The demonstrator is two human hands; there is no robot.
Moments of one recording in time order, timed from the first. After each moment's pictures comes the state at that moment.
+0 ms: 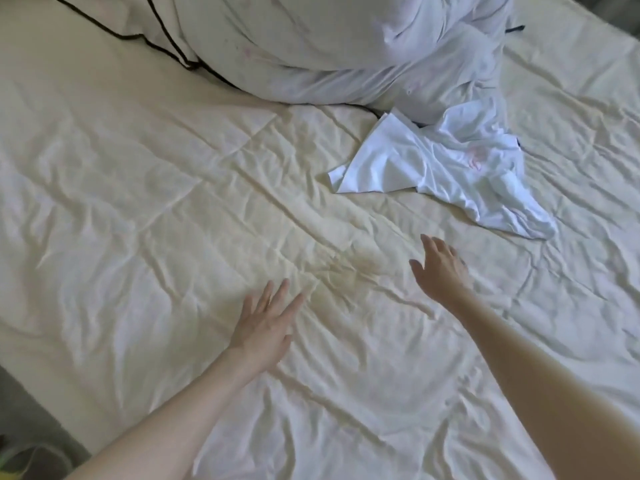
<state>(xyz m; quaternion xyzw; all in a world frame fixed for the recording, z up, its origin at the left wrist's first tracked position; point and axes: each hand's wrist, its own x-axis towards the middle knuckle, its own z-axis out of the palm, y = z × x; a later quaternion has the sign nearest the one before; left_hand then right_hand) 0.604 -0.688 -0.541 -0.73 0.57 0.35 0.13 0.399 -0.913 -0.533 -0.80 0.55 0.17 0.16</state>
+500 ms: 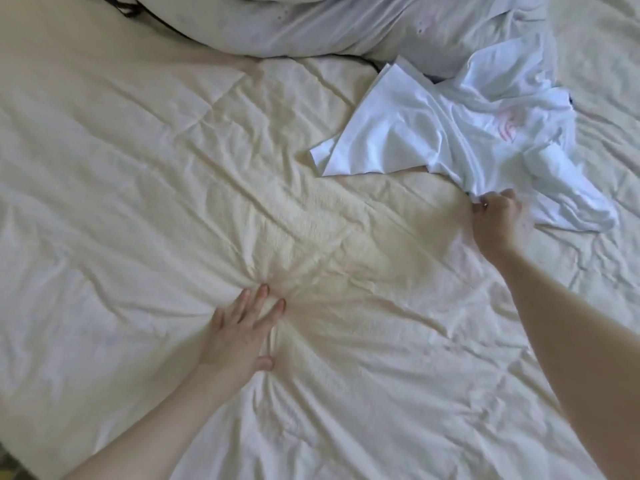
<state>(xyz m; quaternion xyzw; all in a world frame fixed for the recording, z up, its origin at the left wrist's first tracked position) 0.602 -0.709 -0.591 -0.73 0.52 0.39 0.22 0.364 -1.035 -0.607 -0.76 0.64 -0.02 0.09</state>
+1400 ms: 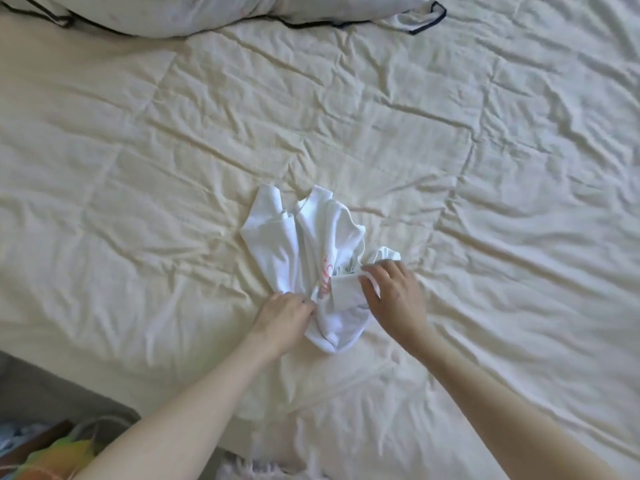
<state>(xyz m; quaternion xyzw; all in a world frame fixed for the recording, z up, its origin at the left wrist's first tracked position) 0.487 -0.653 -0.528 -0.60 0.71 0.32 0.19 0.300 -0.719 -0.519 -0.82 0.52 -0.09 0.21</state>
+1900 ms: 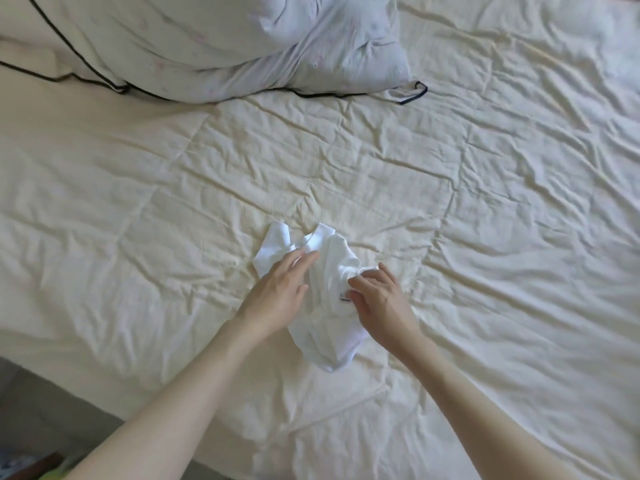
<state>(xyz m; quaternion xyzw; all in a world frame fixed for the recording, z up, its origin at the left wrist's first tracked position) 0.518 -0.698 -0.427 -0.69 0.63 0.34 -0.11 0.328 -0.741 -0.436 -0.84 0.45 -0.13 0.27</state>
